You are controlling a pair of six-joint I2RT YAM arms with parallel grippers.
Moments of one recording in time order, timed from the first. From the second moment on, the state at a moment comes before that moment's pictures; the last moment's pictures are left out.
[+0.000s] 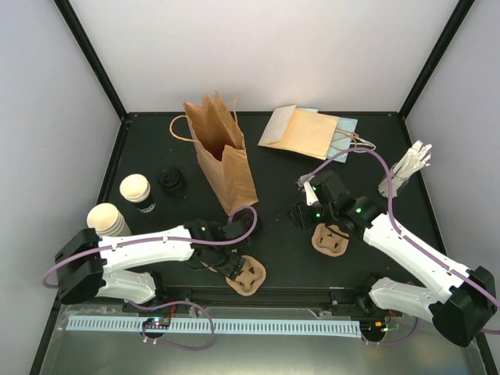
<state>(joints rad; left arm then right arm) -1.12 1.27 0.77 -0.88 -0.01 -0.64 0.69 1.08 0.87 -0.68 -0.11 0.32</state>
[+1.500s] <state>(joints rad) -1.12 1.24 0.83 -0.92 0.00 -0.59 0.69 1.07 0.87 -0.69 -0.11 0.32</state>
